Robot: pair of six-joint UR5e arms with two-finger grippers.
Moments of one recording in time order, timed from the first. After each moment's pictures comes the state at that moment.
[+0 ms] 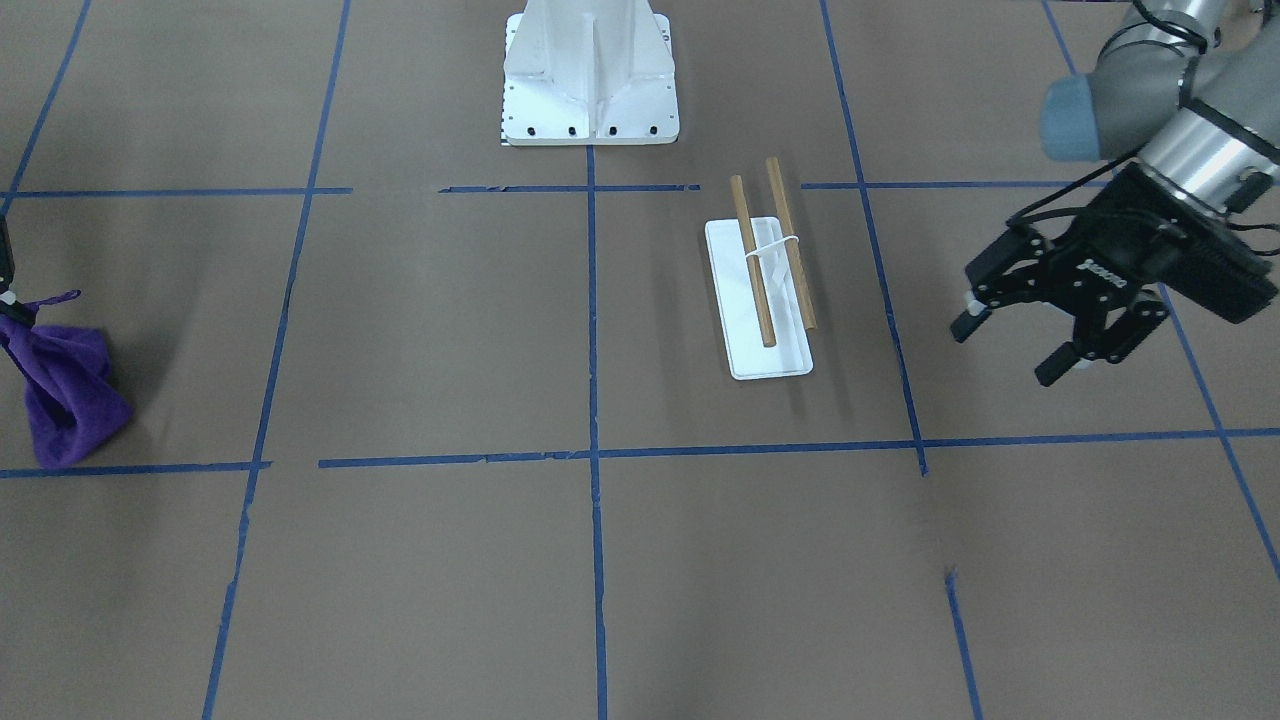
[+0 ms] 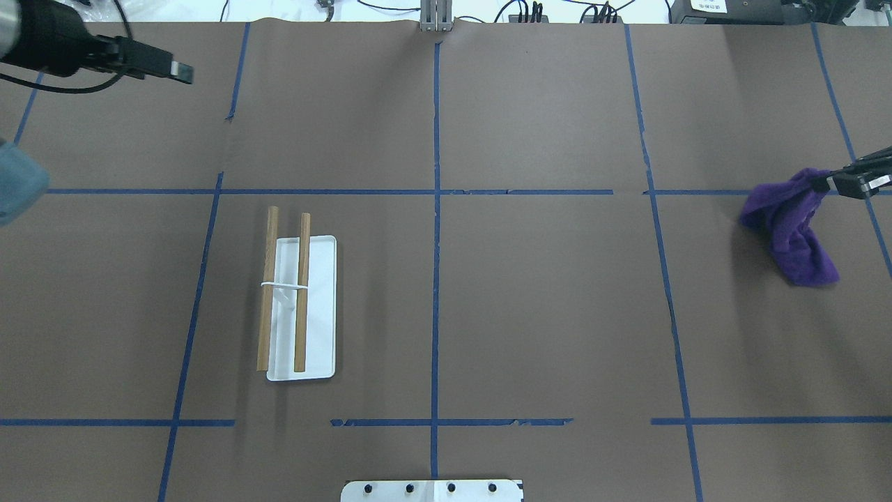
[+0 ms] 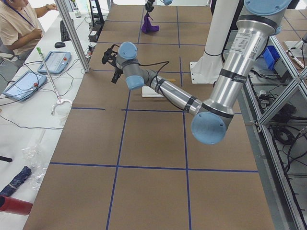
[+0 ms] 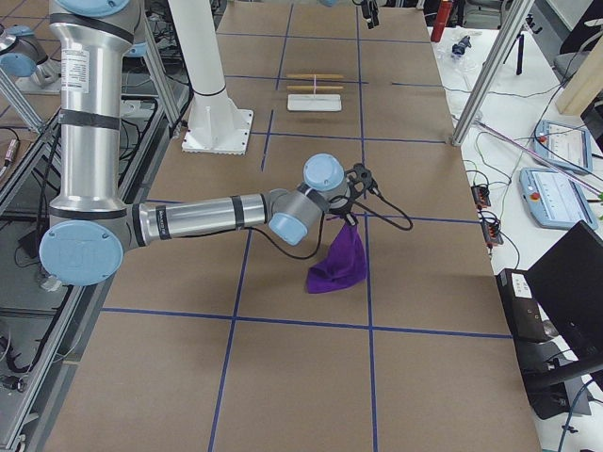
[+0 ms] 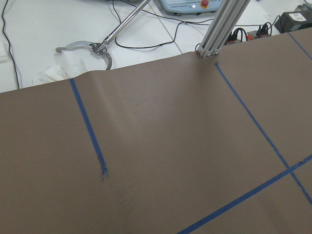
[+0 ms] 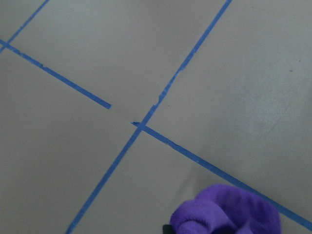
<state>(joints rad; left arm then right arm) -1.07 -1.98 -1.76 -2.17 -2.22 -0.91 1.23 -1.63 1.85 -0.92 2.38 0.33</state>
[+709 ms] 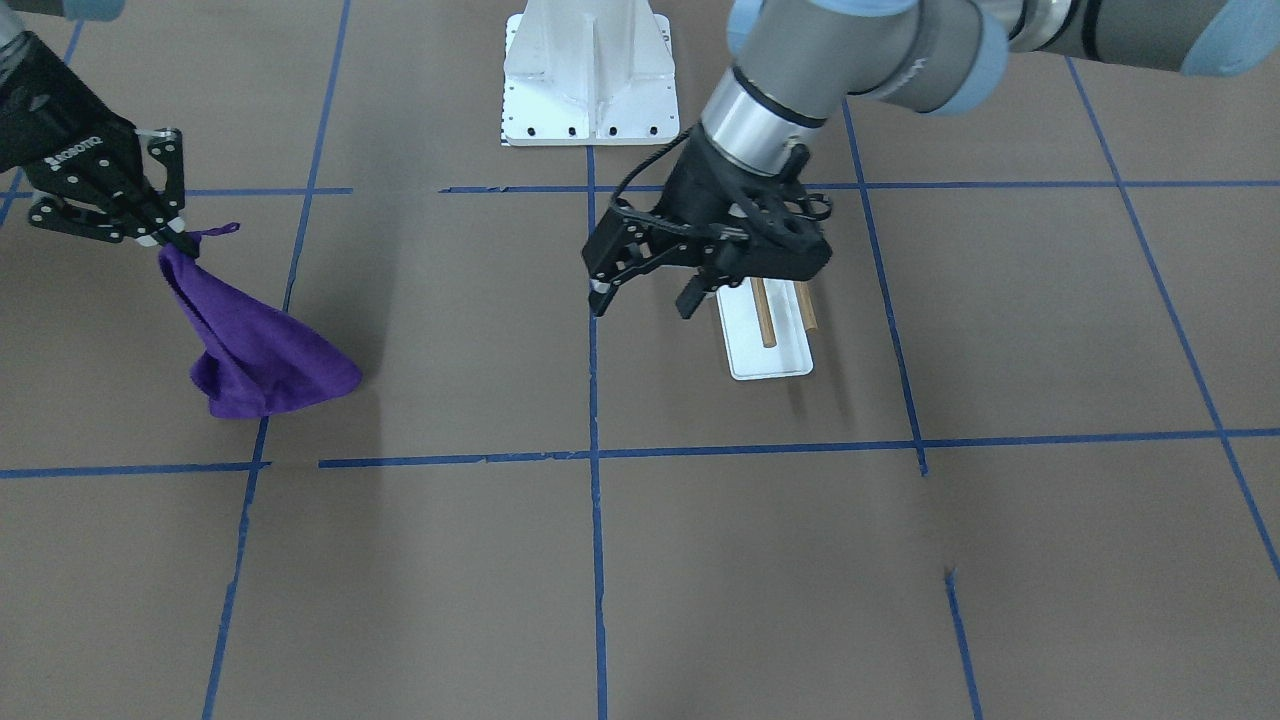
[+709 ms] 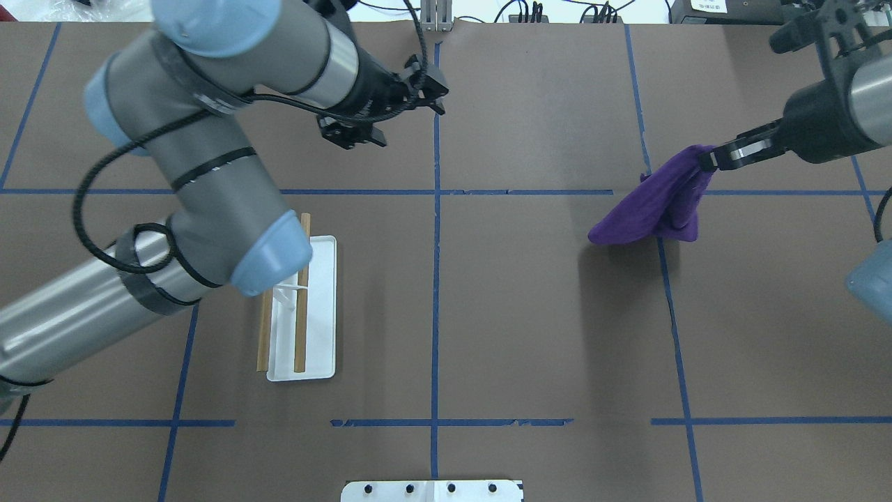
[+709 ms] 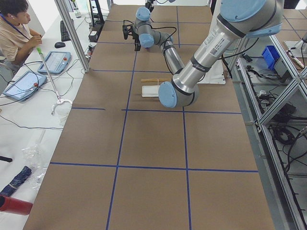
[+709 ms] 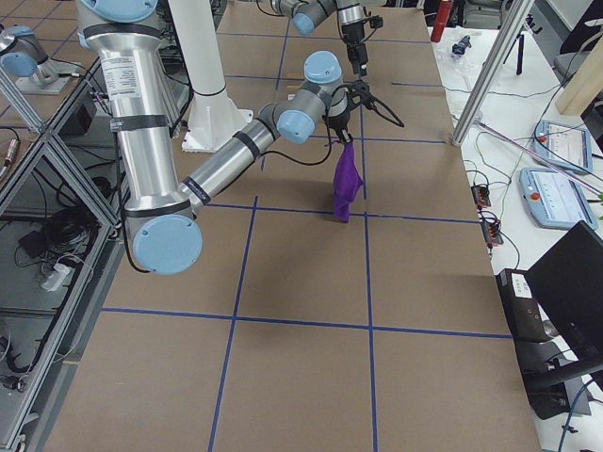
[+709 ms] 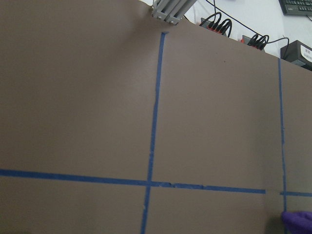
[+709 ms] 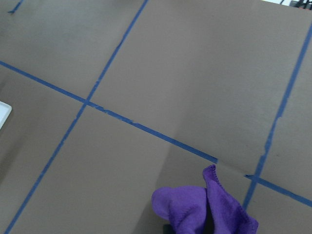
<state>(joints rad) -0.71 -2.42 -1.65 -1.86 -1.93 -1.62 0.98 -1.37 2.14 -1.35 2.18 0.61</state>
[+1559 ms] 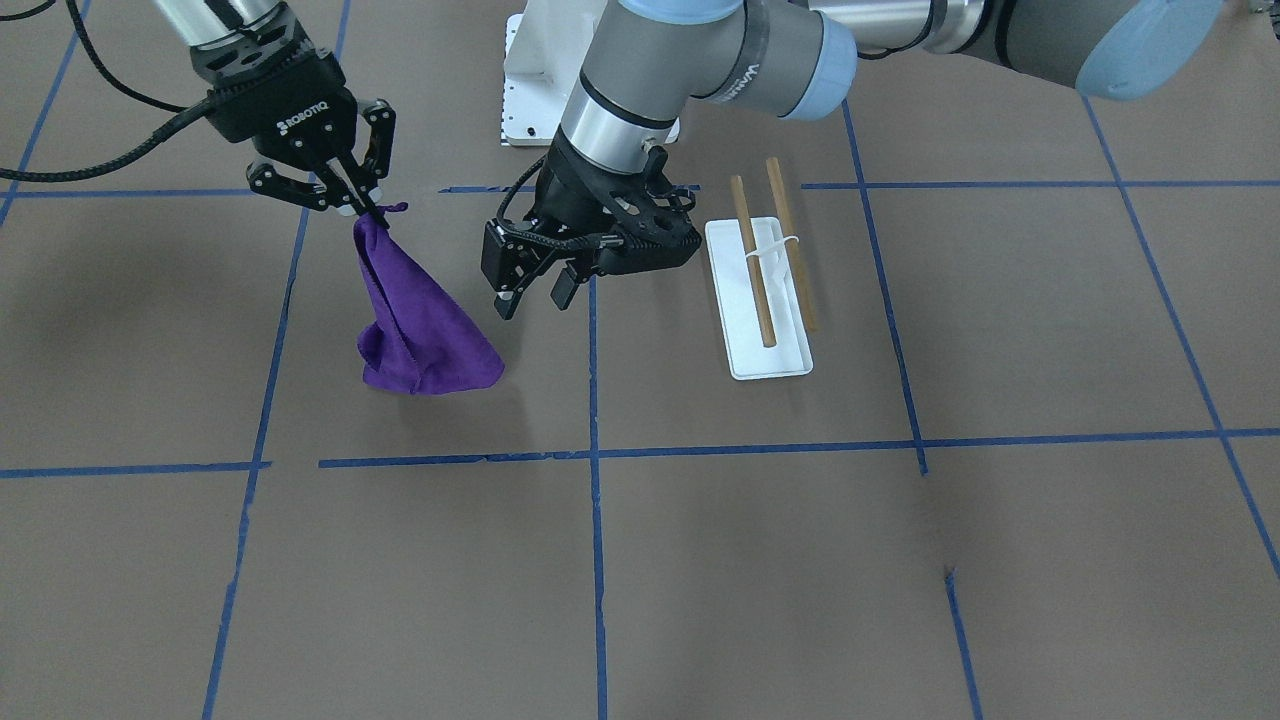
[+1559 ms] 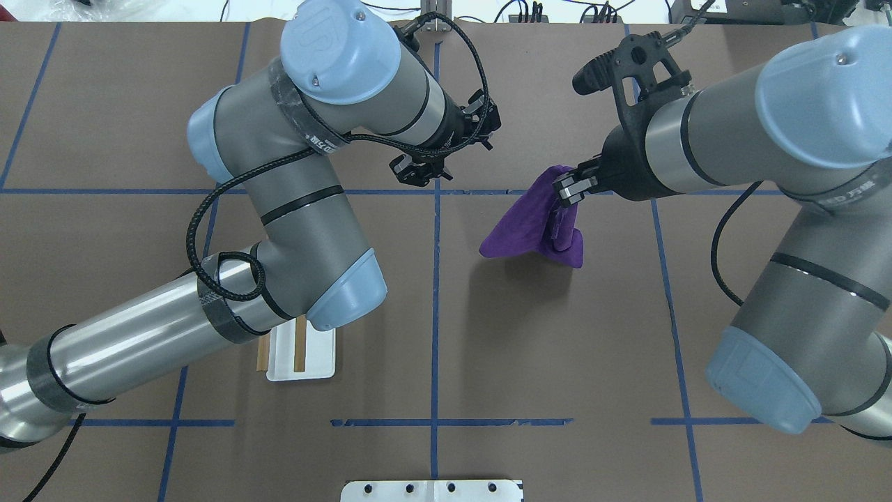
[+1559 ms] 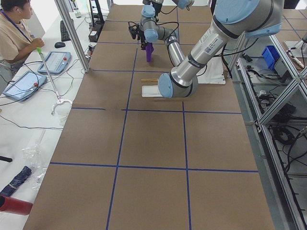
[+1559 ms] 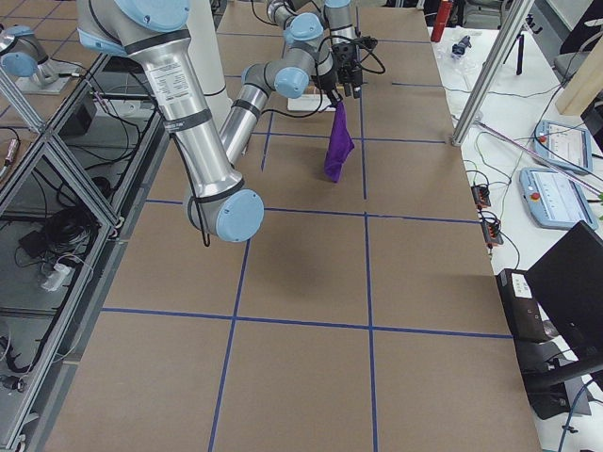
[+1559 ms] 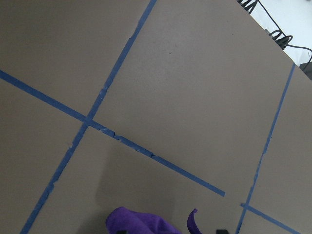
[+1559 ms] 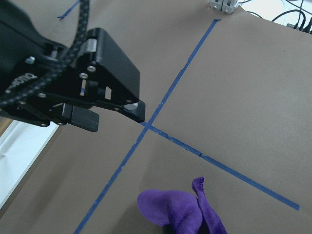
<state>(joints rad) -0.64 -2.48 -1.60 -1.80 -1.89 -1.80 0.69 -1.11 2.18 -1.56 1.84 0.67</state>
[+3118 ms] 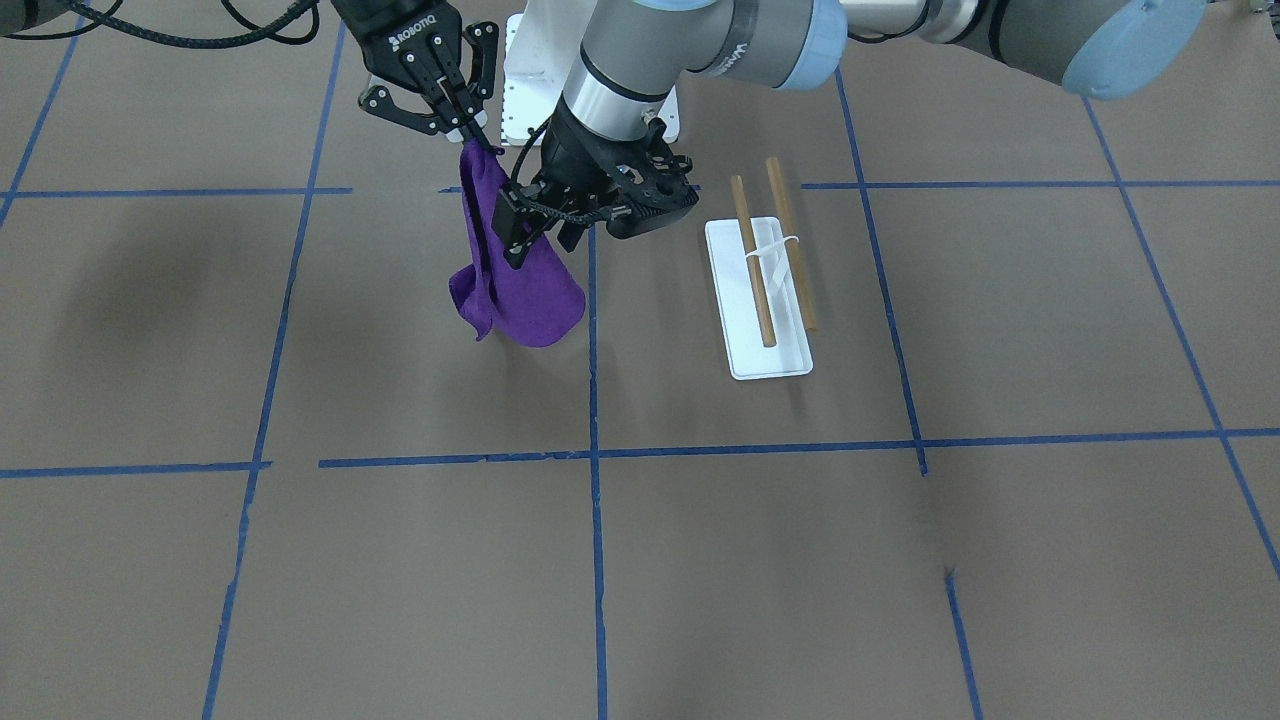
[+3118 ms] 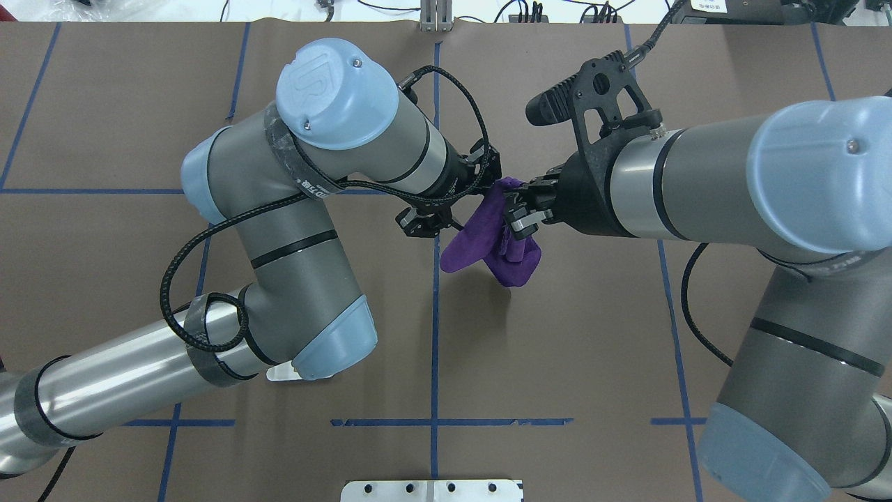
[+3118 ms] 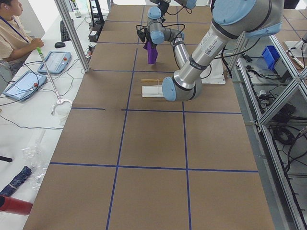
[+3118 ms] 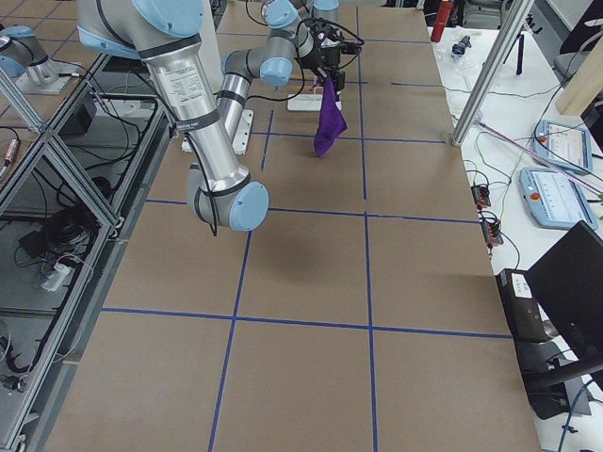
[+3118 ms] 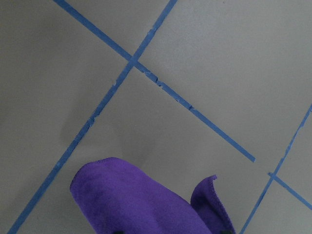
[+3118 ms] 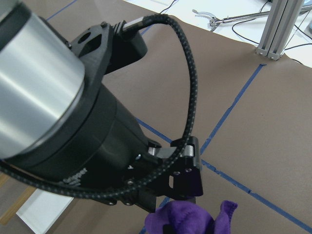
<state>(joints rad) -0.58 -2.45 -1.68 -1.77 -1.95 -1.93 0.58 -1.07 2.25 -1.49 1.71 0.67</state>
